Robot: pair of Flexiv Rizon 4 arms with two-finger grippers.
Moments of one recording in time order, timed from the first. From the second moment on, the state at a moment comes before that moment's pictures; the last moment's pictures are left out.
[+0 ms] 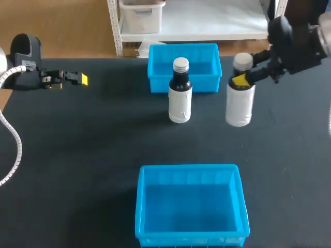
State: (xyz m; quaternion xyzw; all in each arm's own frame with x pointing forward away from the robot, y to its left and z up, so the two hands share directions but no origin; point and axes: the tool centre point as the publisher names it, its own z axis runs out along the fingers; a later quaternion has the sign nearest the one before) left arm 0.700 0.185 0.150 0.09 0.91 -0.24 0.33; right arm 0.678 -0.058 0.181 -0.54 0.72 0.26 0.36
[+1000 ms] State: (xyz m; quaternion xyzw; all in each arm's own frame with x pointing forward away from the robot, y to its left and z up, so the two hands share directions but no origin) left arm 0.700 0.185 0.150 0.09 0.91 -0.24 0.33; right arm 0.695 -0.128 0.178 -0.53 0.71 0.27 0.38
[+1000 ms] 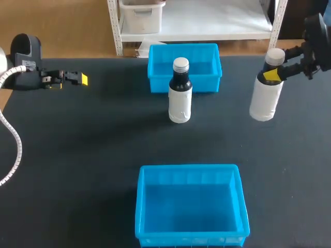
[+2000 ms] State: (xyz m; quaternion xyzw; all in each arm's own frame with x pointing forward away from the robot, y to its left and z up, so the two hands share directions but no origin) left arm 0.700 0.185 0.150 0.09 0.91 -0.24 0.33; right arm 0.610 -0.105 0.256 -0.56 0.70 0.27 0.35
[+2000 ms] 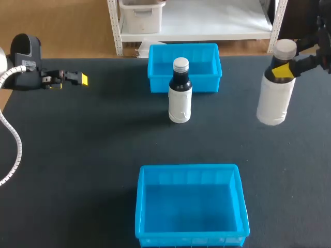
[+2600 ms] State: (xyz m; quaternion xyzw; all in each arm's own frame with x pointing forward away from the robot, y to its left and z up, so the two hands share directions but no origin) left arm 0.700 0.185 0.150 0.09 0.91 -0.24 0.33; right arm 0.514 0.003 0.268 -0.62 0.62 0.34 0.33
